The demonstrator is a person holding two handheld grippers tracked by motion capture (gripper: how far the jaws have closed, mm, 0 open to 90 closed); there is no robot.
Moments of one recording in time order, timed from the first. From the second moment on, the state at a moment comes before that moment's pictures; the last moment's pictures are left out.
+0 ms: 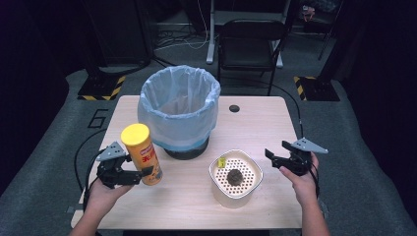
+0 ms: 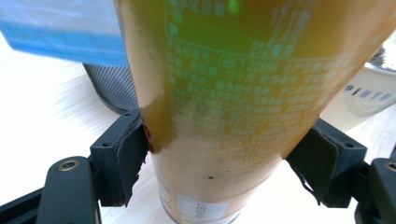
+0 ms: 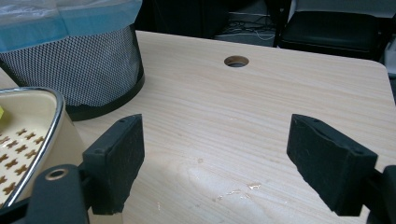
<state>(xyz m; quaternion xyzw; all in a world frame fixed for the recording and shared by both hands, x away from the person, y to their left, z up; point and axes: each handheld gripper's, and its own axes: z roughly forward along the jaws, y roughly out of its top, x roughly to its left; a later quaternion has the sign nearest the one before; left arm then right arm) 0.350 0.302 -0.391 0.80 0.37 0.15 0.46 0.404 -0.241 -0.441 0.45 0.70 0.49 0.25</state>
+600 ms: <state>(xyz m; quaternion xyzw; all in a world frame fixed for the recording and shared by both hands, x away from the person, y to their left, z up) 0.348 0.294 -0.345 0.80 0.35 0.13 0.46 0.404 -0.245 -0.445 0.46 0.70 0.49 0.25</state>
